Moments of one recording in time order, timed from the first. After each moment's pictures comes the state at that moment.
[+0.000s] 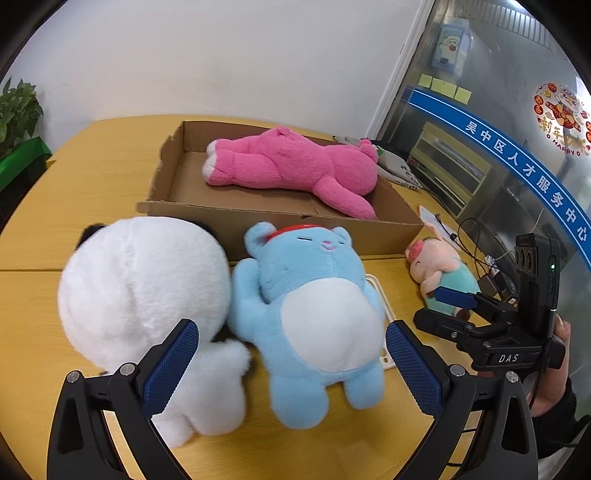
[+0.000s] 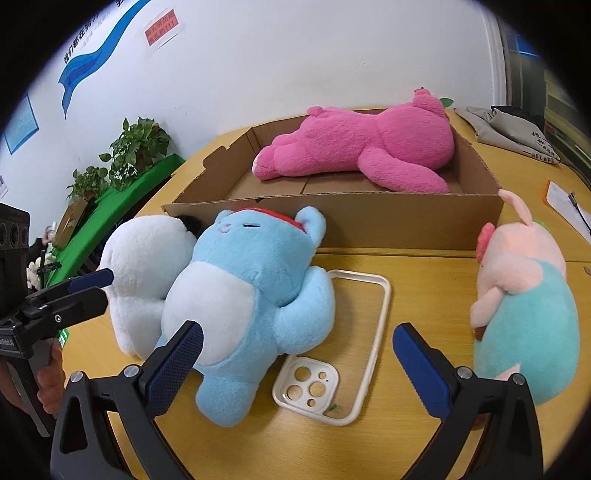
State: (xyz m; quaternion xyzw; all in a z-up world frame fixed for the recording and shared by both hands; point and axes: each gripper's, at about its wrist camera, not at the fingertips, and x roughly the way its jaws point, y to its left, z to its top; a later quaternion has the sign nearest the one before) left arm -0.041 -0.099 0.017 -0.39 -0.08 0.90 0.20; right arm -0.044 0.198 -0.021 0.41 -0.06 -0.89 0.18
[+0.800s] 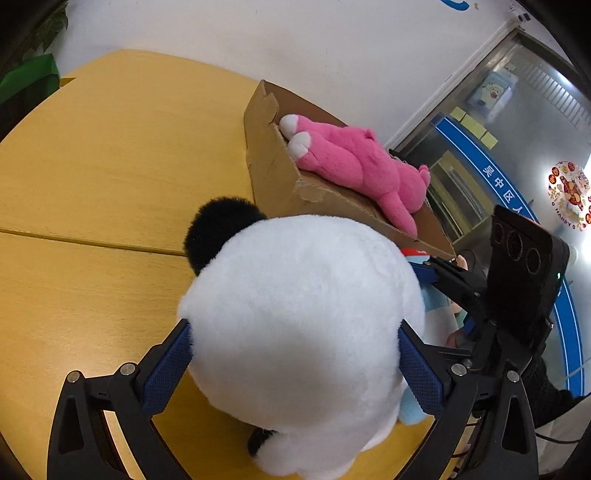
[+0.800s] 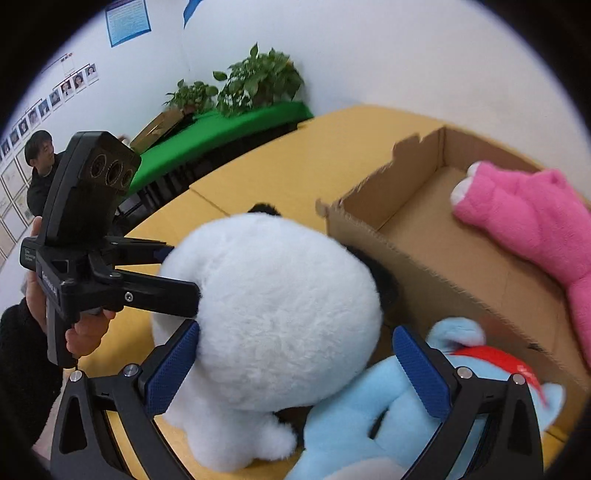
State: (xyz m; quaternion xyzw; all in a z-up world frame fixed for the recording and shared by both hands) left arm -0.126 -0.254 -0.060 -0.44 -0.20 0.84 0.25; right arm -0.139 -0.002 -0.040 0.41 0.08 -0.82 0.40
